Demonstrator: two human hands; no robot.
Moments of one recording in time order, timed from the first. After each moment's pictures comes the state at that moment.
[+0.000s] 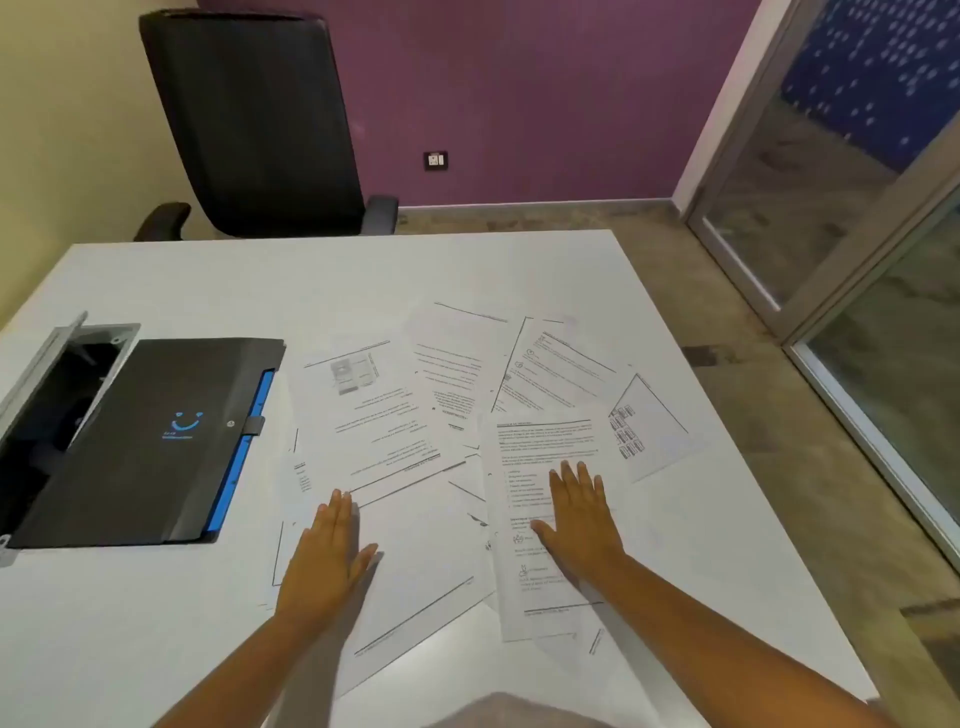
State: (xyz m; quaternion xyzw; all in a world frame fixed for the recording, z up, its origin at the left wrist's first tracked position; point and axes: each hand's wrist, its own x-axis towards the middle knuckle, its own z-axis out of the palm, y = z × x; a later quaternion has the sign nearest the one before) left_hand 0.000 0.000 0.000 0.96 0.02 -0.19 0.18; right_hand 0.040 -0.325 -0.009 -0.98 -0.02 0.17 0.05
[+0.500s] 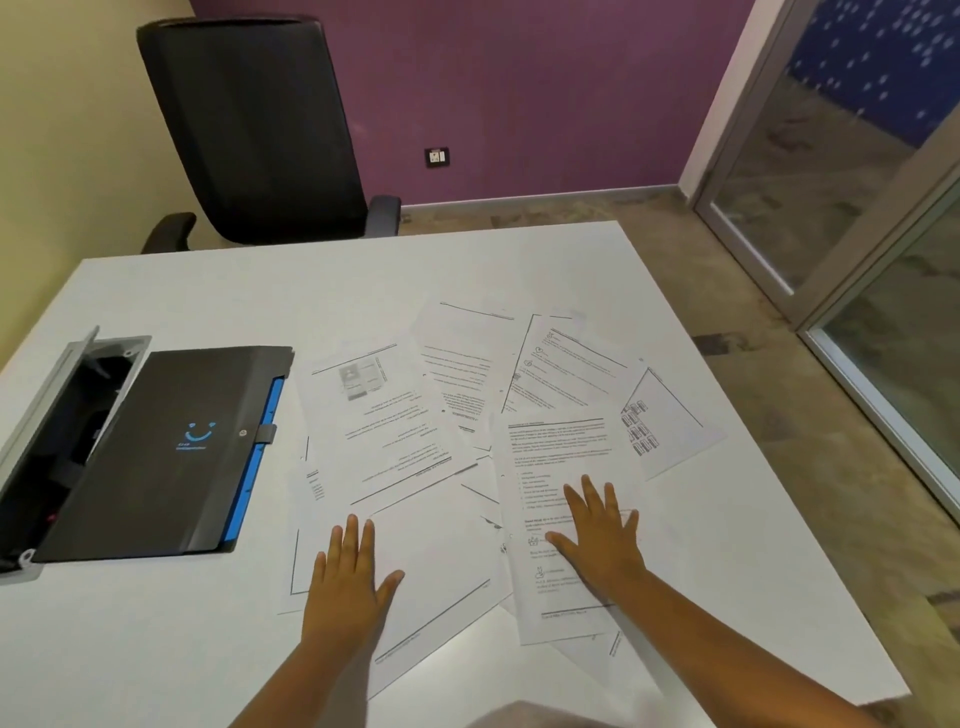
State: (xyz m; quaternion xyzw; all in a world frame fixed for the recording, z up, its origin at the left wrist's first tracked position) left_hand -0.010 -0.010 -0.012 0.97 0.04 -0.22 0.08; right_hand 0.028 -0.329 -0.018 -0.97 0.03 0.23 0.07
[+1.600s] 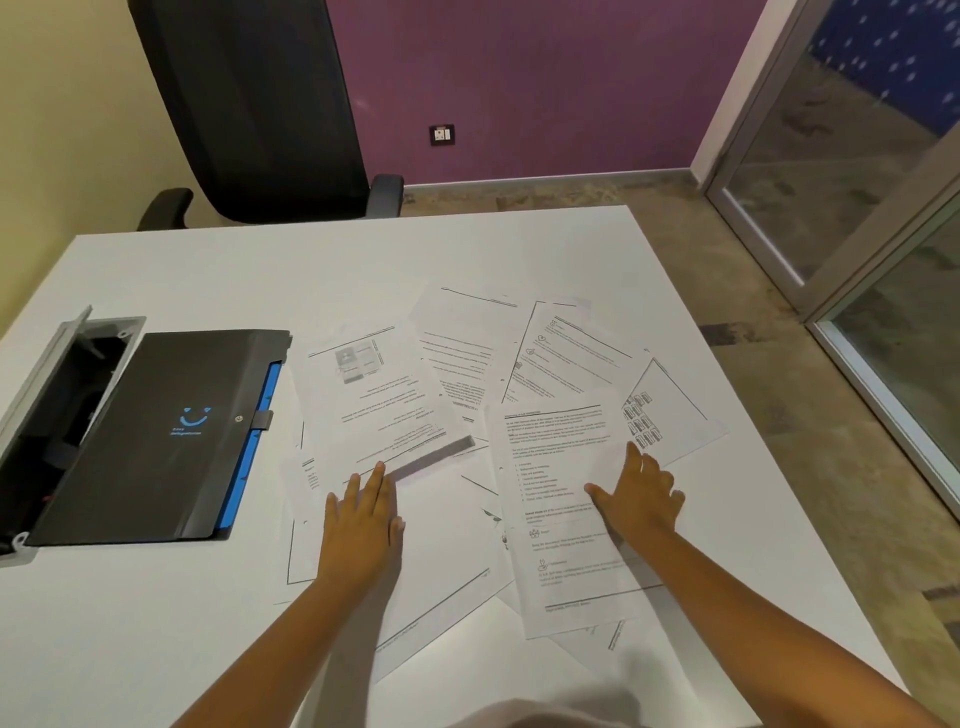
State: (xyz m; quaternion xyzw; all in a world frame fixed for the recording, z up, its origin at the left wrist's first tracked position) left_hand 0.034 -0.024 -0.005 0.99 -0.02 -0.16 0.04; right_hand 0.067 -0.361 0.003 -0.96 0.22 0.15 0.09
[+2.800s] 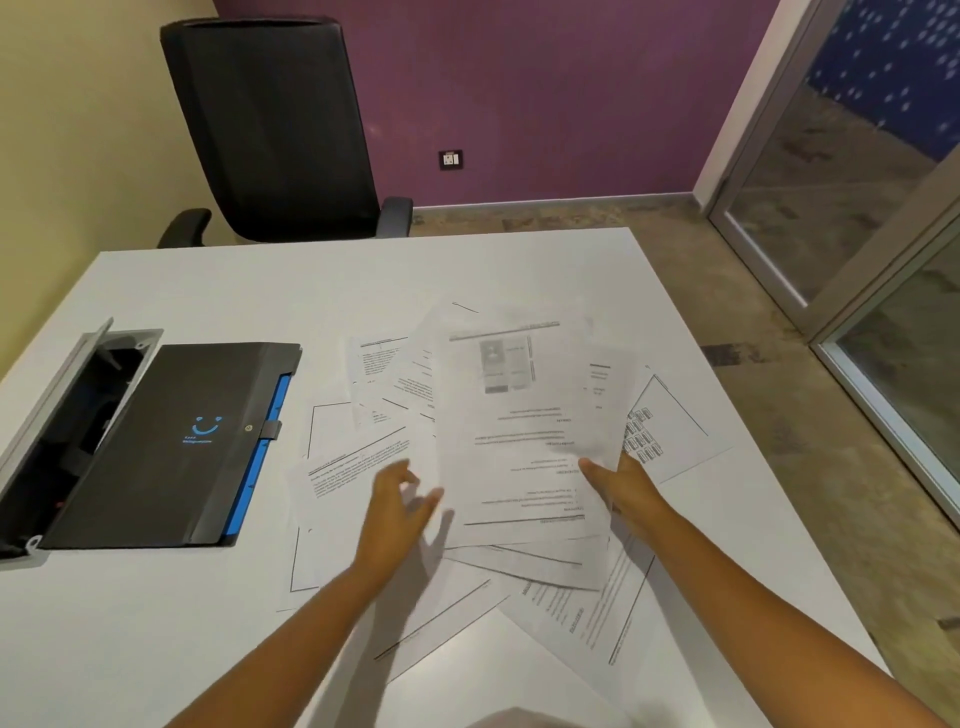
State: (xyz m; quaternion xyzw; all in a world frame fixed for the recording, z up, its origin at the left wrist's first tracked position) left_hand 0.045 -0.062 0.038 0.87 0.08 -0.03 0.49; right_hand 0.081 -0.347 0.050 -0.69 0.22 0.15 0.67
